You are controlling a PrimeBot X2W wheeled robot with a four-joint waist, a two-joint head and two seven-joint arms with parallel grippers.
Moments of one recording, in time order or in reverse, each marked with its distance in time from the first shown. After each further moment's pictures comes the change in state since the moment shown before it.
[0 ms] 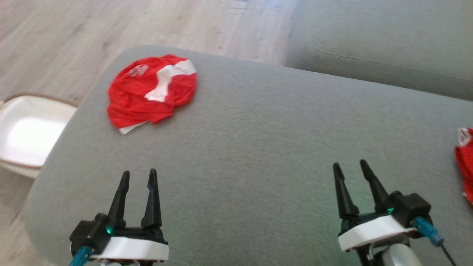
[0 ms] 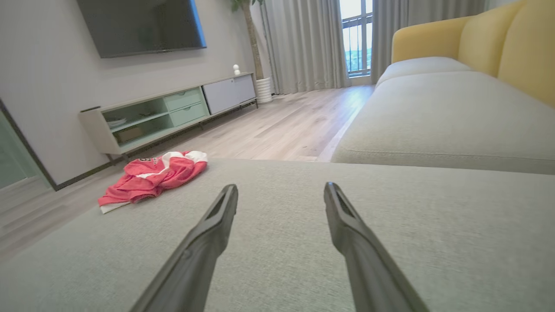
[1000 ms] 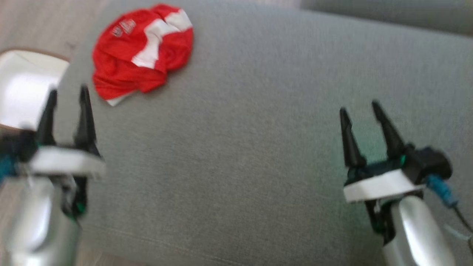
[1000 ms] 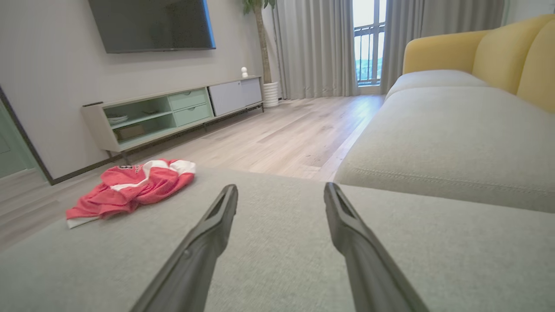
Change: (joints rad) left arm -0.363 0.202 0.078 0.129 -0.061 0.000 0.075; right arm -0.151 -0.001 -0.026 -0.127 -0.127 0.000 0.036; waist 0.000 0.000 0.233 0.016
